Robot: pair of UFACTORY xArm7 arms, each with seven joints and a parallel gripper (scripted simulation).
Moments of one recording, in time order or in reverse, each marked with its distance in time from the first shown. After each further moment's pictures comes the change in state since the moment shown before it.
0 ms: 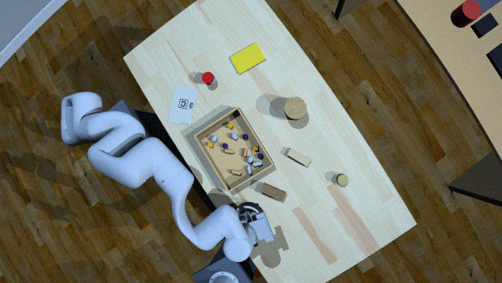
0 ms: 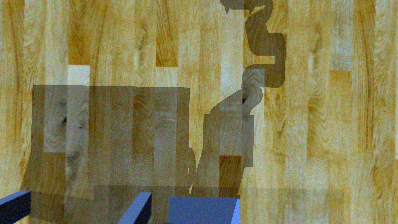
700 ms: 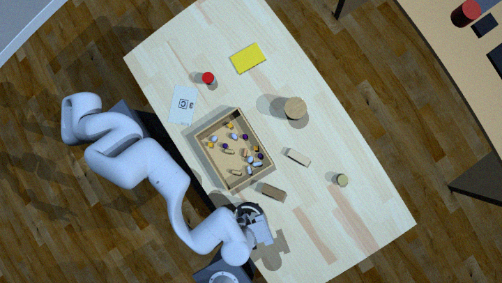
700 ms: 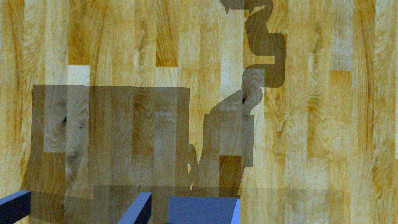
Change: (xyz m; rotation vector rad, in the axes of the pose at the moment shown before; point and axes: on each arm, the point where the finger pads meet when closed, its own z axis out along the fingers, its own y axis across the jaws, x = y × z) left arm 0.000 0.000 -0.028 0.000 0.000 0.000; right arm 0.000 0.000 0.000 0.000 0.000 0.000
